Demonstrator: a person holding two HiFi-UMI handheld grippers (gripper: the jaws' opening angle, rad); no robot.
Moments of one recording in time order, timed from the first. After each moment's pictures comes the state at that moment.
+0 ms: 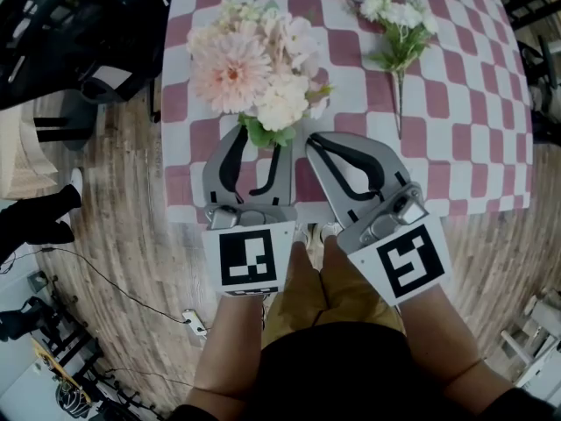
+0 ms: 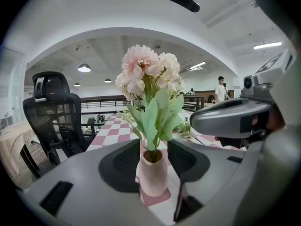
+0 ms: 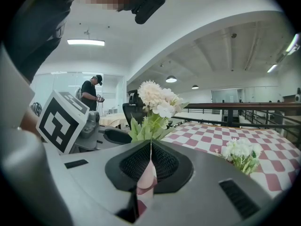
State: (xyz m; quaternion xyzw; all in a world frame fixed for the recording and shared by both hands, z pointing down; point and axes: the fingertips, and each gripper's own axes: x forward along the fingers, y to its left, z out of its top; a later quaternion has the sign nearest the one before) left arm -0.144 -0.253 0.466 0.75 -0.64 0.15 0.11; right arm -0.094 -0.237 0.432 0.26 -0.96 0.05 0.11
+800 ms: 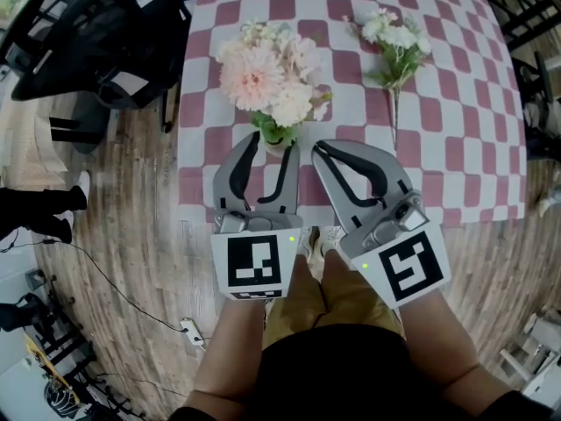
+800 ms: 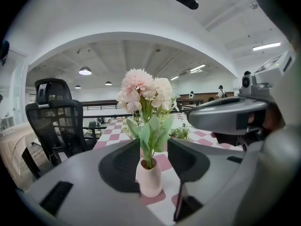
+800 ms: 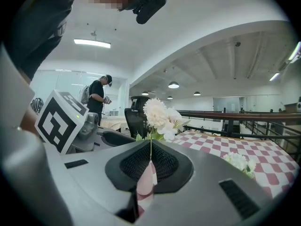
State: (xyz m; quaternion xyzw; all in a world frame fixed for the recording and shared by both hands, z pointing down) left arm -0.139 -0.238 0.435 0.75 -0.64 0.14 0.09; right arm -0.090 -0.226 0.394 0.26 -0.96 0.02 0.09
